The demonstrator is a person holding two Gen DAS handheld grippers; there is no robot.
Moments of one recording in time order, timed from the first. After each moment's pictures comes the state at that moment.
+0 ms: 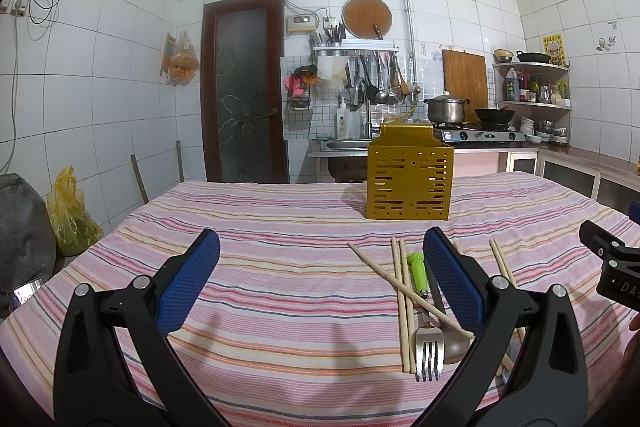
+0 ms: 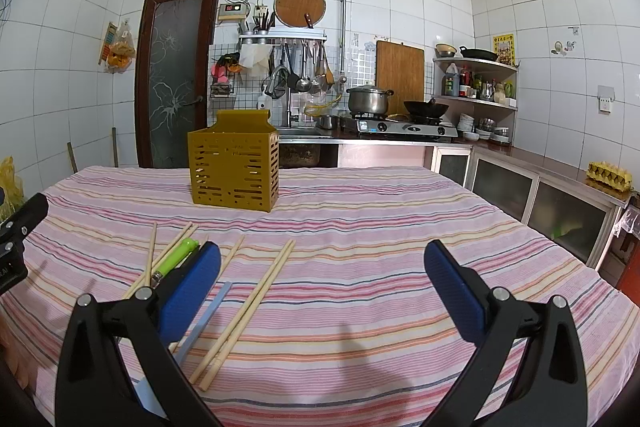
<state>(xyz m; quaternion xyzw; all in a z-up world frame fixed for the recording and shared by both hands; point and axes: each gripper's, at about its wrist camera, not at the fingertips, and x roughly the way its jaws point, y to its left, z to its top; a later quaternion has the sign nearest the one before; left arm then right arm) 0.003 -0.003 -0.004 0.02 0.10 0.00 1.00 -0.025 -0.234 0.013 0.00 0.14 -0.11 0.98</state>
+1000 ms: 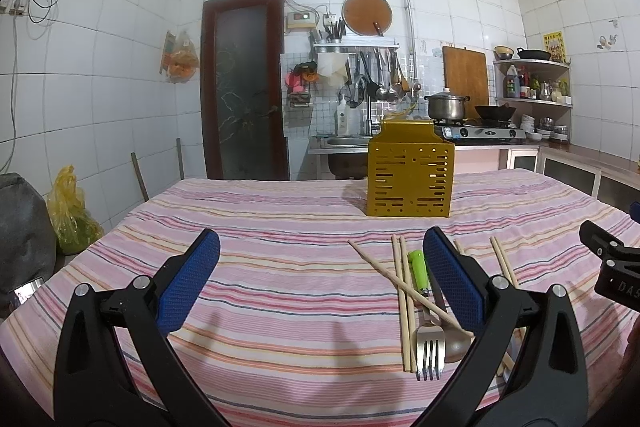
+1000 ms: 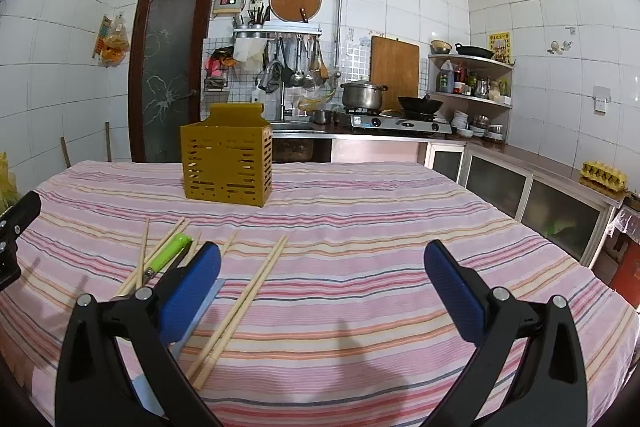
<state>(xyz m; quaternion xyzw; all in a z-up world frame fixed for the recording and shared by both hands) 0.006 -0.002 -0.005 0.02 0.10 0.00 0.99 -0.024 -0.232 0.011 -0.01 0.14 -0.13 0.98</state>
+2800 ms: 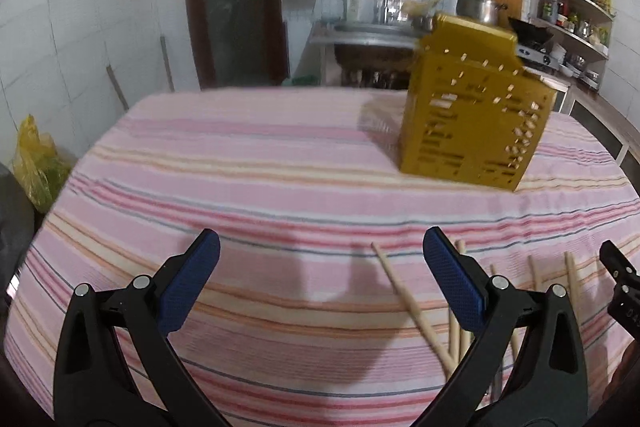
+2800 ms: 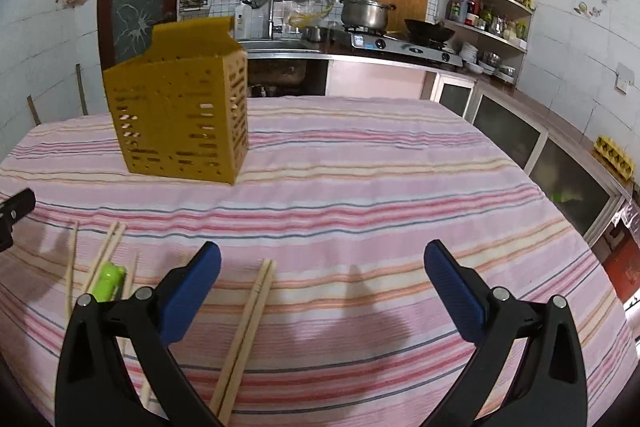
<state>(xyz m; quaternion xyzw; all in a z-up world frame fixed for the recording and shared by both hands) 0.224 -0.003 -0.018 0.00 0.34 0.01 0.94 0.145 -0.251 -0.002 0.00 0.31 -0.15 0.94</state>
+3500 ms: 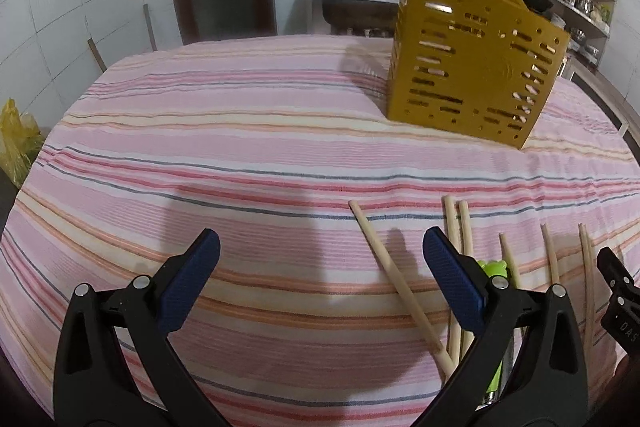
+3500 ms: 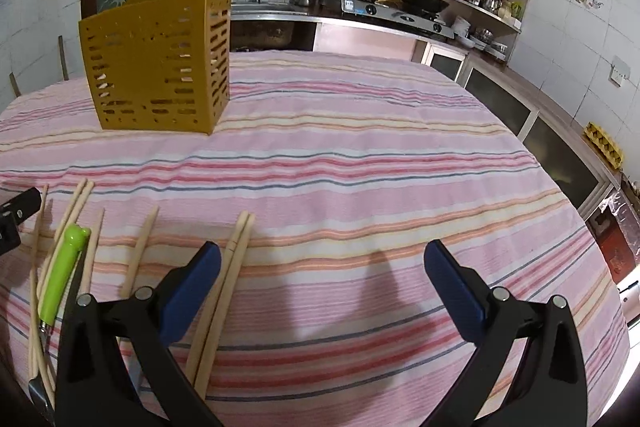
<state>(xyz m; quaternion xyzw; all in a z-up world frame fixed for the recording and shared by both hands) 0.241 -0.023 -0.057 0.01 0.41 -0.01 0.91 0.150 -0.252 -0.026 0.00 0.38 -0.18 0.91</state>
